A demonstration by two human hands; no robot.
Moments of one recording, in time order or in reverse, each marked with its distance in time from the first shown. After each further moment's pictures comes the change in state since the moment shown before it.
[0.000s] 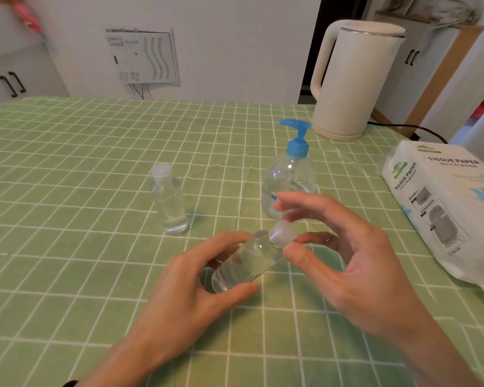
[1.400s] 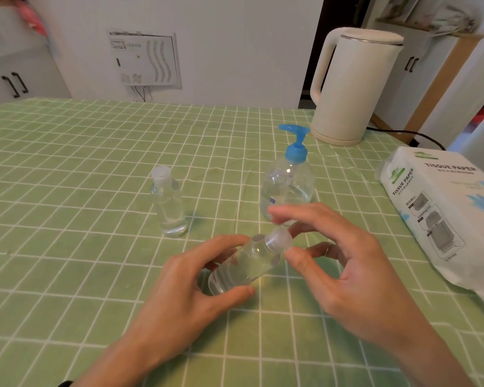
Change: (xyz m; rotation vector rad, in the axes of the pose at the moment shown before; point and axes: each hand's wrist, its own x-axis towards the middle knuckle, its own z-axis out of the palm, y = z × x) left_hand -0.001 -0.001 -0.001 0.034 -0.013 -0.023; right_hand -0.001 -0.004 -0.001 -0.090 -0.048 0.019
